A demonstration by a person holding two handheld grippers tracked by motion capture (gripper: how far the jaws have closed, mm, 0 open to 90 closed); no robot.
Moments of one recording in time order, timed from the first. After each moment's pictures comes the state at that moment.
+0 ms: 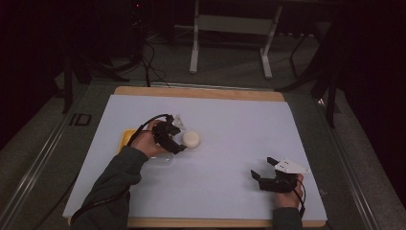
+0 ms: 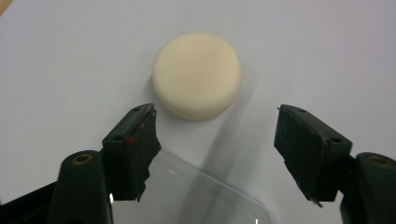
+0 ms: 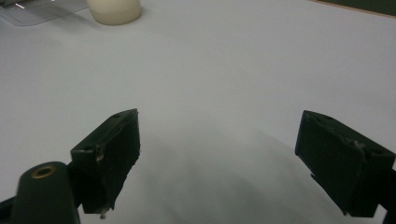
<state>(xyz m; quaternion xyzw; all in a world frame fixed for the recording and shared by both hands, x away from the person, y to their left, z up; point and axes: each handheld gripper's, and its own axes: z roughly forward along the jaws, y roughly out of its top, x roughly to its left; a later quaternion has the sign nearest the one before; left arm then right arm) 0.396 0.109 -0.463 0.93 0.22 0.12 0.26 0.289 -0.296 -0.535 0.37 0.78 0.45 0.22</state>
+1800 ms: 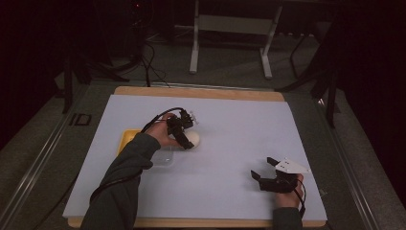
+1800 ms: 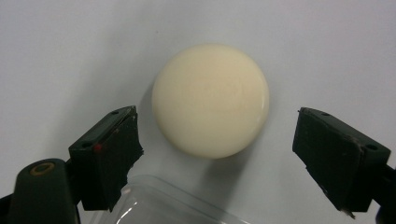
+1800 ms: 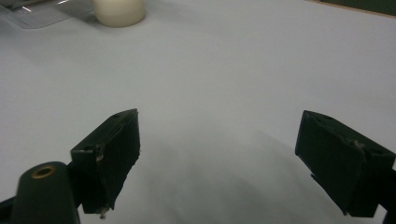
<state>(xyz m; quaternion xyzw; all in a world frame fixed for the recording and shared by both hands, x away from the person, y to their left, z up) 0.441 0.072 -0.475 0.96 0.22 0.06 0.18 0.289 -0.297 -0.535 0.37 0.78 0.46 0.22</state>
